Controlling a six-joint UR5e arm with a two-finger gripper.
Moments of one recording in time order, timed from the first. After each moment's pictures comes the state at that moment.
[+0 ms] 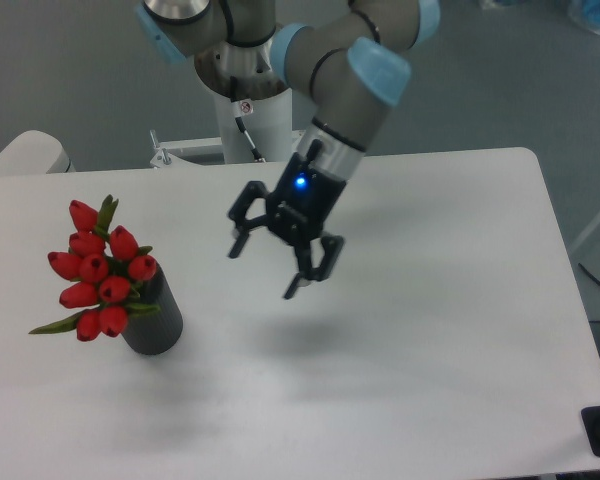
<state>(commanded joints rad) 2.64 -1.68 -1.89 -0.75 0.91 1.18</state>
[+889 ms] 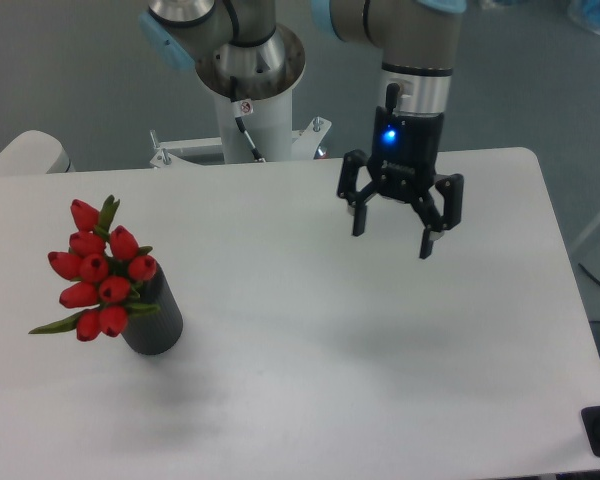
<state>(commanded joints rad) 2.76 -1.65 -1.72 -0.94 1.24 1.49</state>
